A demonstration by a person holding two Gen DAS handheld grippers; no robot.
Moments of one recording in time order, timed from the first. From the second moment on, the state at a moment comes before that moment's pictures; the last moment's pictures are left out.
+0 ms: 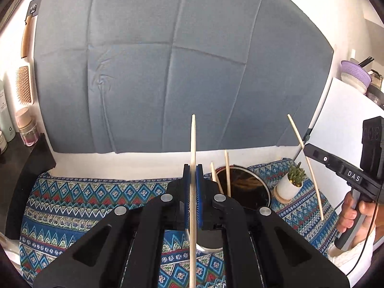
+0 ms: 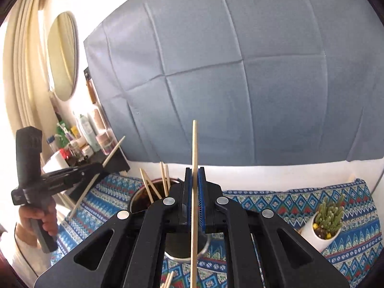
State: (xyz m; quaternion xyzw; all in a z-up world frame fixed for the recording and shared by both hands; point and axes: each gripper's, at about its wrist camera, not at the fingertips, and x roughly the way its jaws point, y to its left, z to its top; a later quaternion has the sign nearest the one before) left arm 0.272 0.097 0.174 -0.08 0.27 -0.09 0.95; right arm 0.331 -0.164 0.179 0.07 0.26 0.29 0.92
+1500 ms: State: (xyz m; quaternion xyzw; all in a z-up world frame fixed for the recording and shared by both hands) left arm 0.308 0.067 0.108 -0.22 -0.01 -0.23 0.95; right arm 0.366 -0.133 0.136 0.17 0.07 0.36 0.91
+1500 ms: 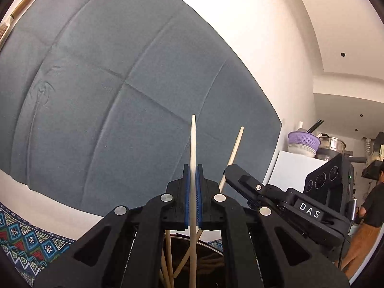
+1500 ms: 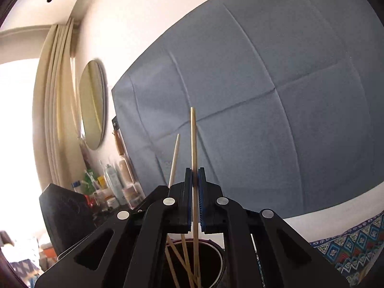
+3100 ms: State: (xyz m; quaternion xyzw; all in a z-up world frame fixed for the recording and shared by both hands) left arm 0.318 0.123 0.127 -0.23 0.07 -0.02 0.97; right arm 0.385 -0.126 0.128 0.08 0.15 0.25 0.95
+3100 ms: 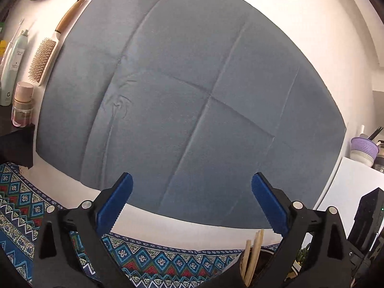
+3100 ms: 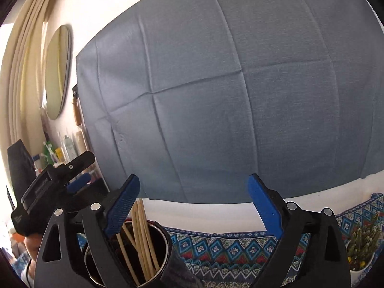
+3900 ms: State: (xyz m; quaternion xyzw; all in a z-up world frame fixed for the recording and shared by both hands) left arm 0.241 0.060 0.187 -0.07 0.14 0.00 0.99; right arm 0.287 -0.146 0.193 0.00 0.12 0.21 0.97
